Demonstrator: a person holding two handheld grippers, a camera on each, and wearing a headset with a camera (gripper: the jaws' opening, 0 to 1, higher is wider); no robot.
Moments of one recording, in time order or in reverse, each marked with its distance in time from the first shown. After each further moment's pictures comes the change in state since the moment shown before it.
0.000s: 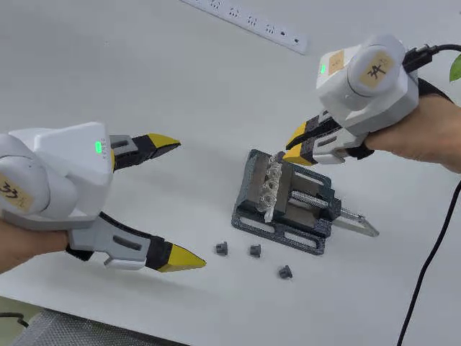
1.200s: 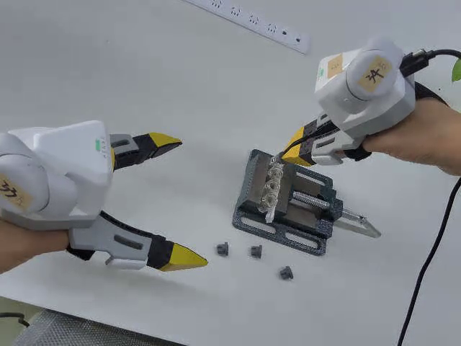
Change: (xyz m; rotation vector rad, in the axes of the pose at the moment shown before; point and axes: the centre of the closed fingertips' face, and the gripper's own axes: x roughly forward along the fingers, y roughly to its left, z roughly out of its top) left arm 0.001 0.002 0.001 -0.008 -0.009 0.004; right arm 0.012 -0.001 -0.002 -0.017 0.016 0.018
